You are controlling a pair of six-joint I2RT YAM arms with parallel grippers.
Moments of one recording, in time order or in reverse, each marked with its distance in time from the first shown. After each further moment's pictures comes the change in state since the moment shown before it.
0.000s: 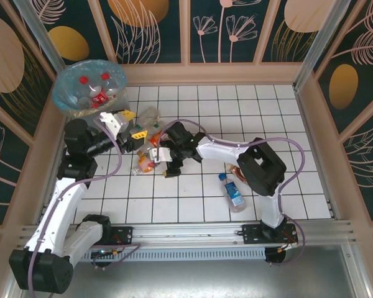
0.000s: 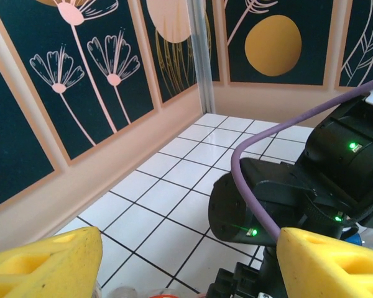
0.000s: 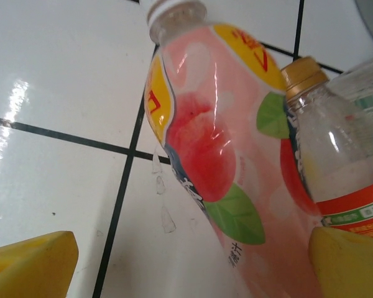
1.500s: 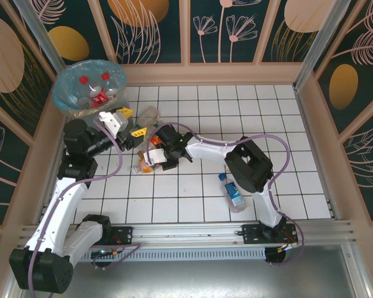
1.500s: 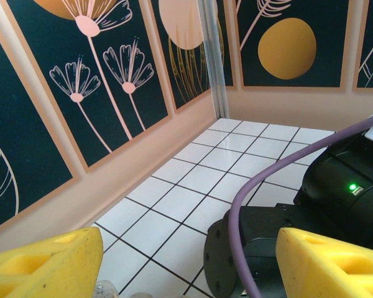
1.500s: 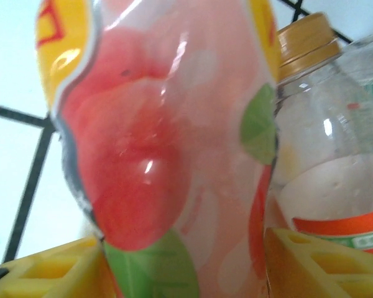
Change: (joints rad) left arm 0.000 0.000 -0.002 0.037 -0.033 0.008; right arm 0.042 0.112 0.124 -0.074 0.218 -0.110
